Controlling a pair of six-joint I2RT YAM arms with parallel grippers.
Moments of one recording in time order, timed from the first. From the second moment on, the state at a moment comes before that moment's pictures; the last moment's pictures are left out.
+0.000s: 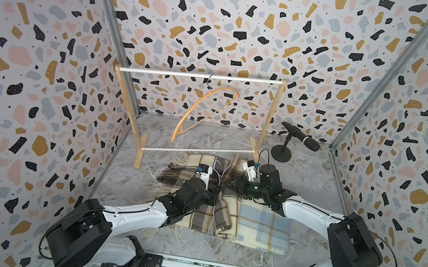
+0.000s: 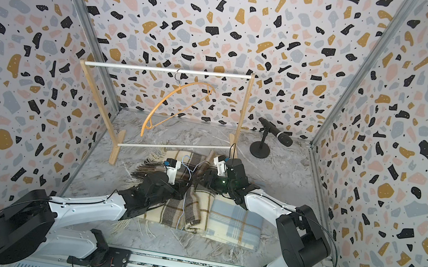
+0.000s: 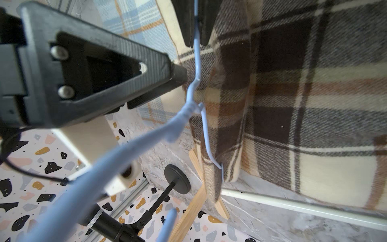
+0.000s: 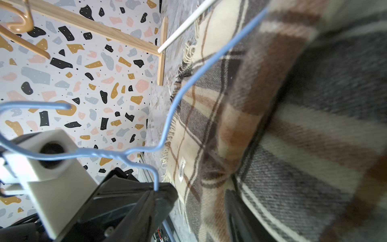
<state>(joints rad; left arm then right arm) -0.77 1.27 0.51 0.33 -0.03 -0.70 0.62 1.58 0.87 0.16 -0.61 0.87</state>
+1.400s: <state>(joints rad) -0.77 1.14 0.54 0.16 -0.03 -0.57 0.59 1.76 1.04 0.19 -0.64 1.08</state>
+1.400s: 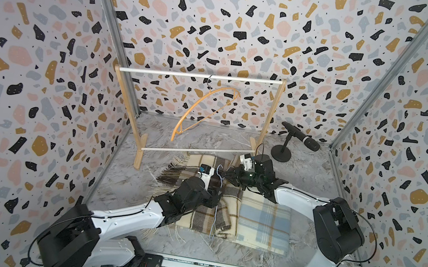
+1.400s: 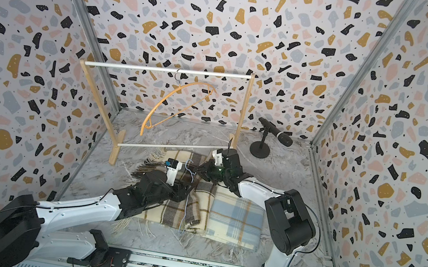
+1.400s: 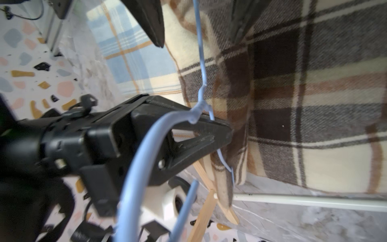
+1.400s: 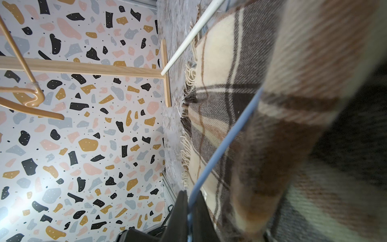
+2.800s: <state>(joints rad) -0.56 1.52 0.72 0.02 0.43 -0.59 0.56 1.74 1.04 0.18 -0.74 1.03</state>
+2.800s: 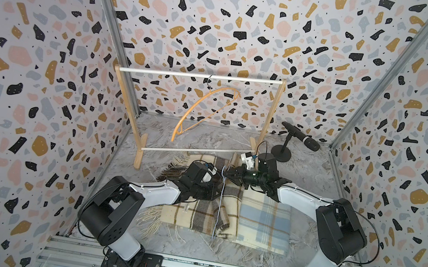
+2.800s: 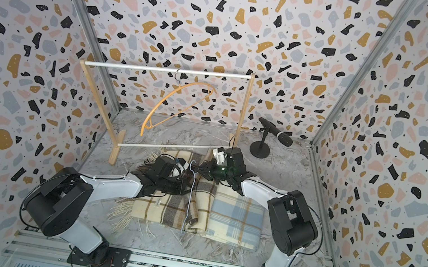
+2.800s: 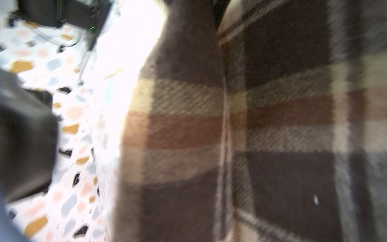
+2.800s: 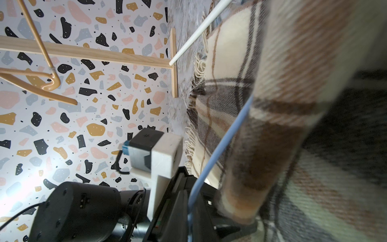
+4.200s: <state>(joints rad) -0.05 1.33 1.03 -0.73 0.37 -0.12 0.54 1.74 1.14 -0.12 -0.73 0.83</state>
